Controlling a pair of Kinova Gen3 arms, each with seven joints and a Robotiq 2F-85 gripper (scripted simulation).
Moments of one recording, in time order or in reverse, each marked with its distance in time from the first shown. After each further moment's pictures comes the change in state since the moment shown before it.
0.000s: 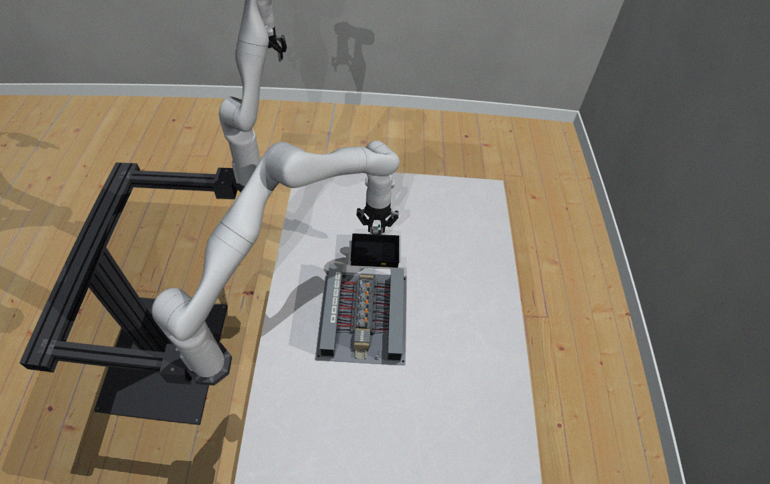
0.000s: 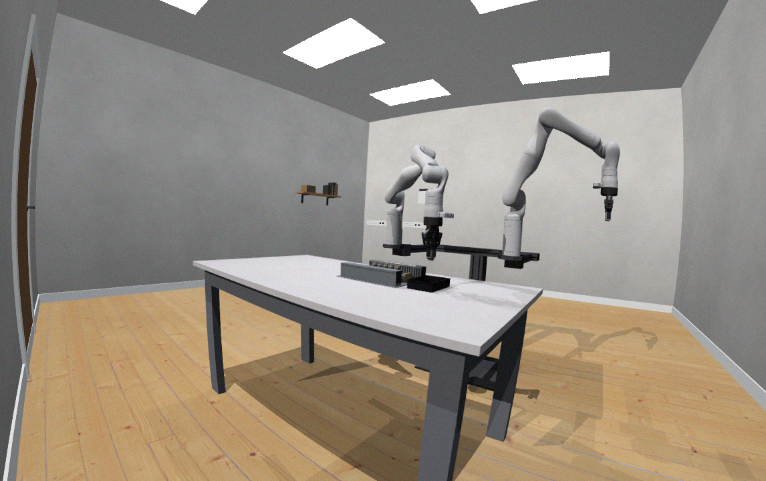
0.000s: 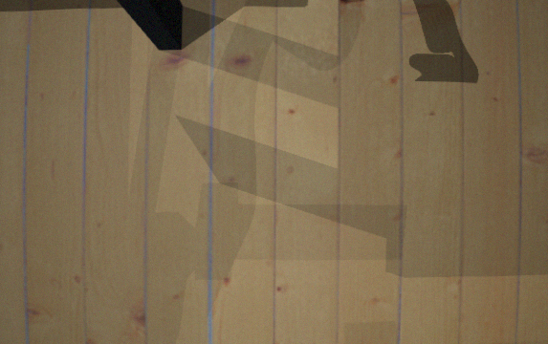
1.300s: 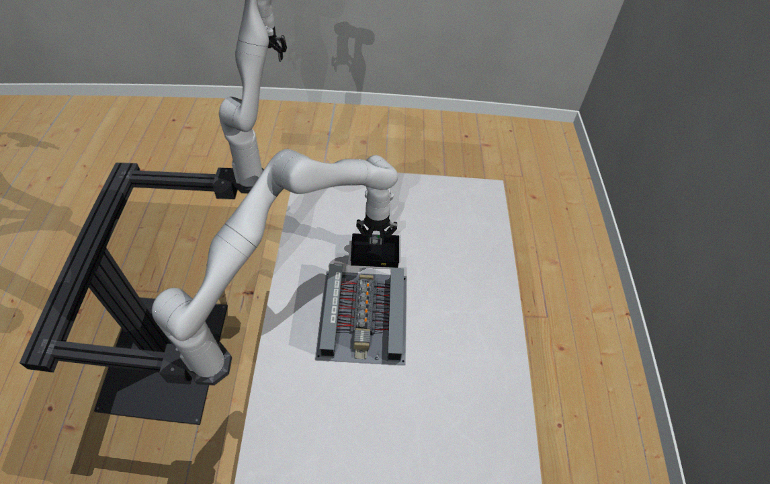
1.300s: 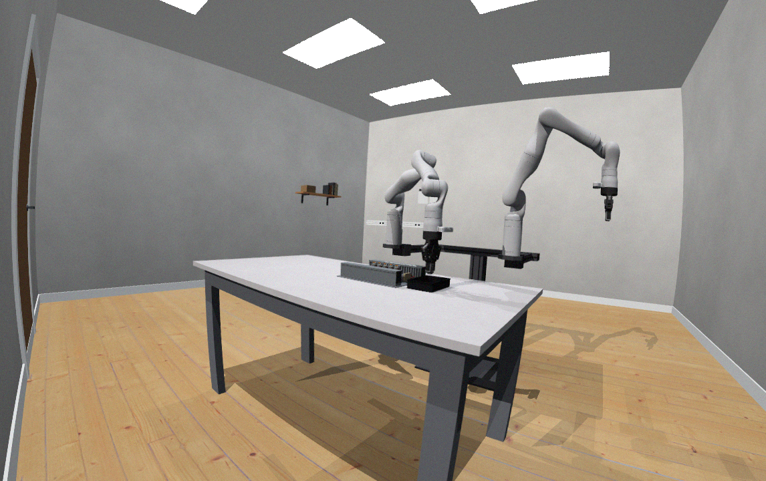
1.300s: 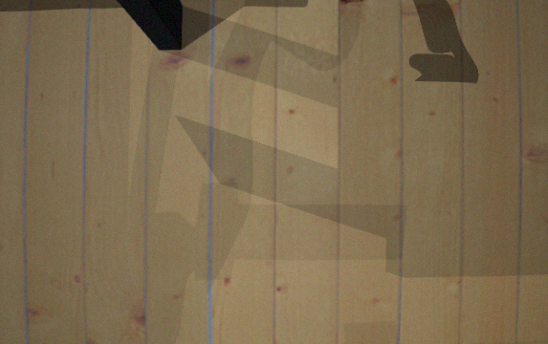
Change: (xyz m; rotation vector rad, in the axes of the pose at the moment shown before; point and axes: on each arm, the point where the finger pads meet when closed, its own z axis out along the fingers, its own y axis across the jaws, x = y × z) left arm 0.000 0.000 0.000 0.000 0.000 0.000; right arm 0.000 0.000 0.055 0.000 0.000 0.000
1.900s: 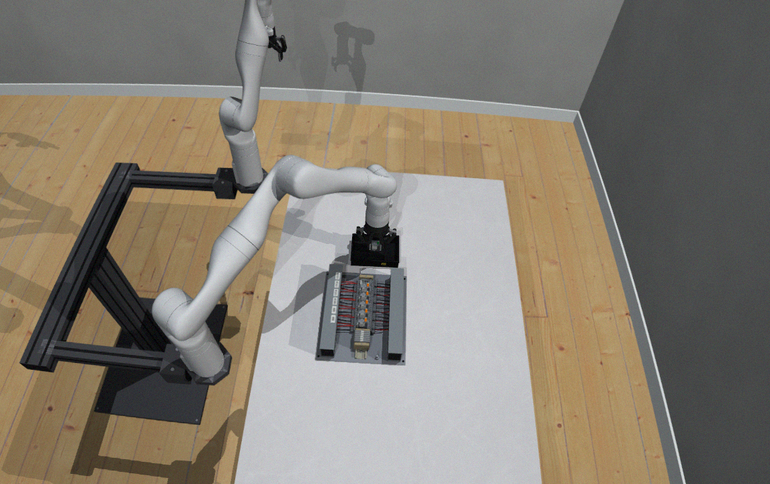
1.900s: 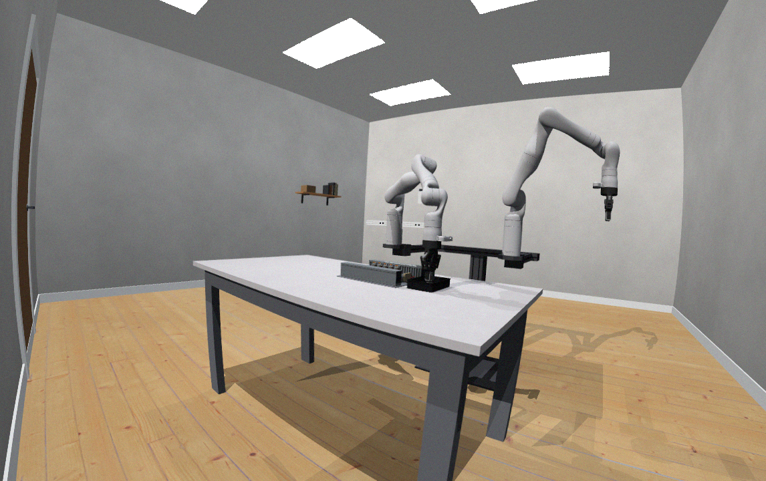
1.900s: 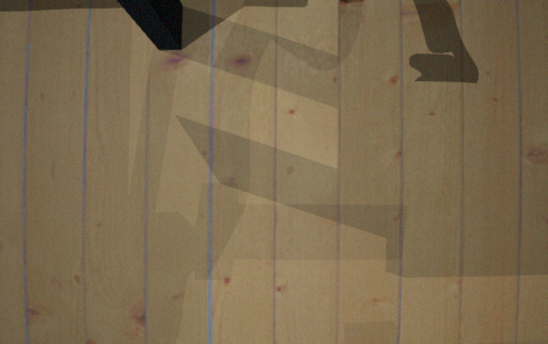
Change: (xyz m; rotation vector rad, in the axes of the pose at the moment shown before) left arm 0.000 0.000 0.000 0.000 0.000 0.000; right arm 0.000 0.000 0.035 0.000 0.000 0.000
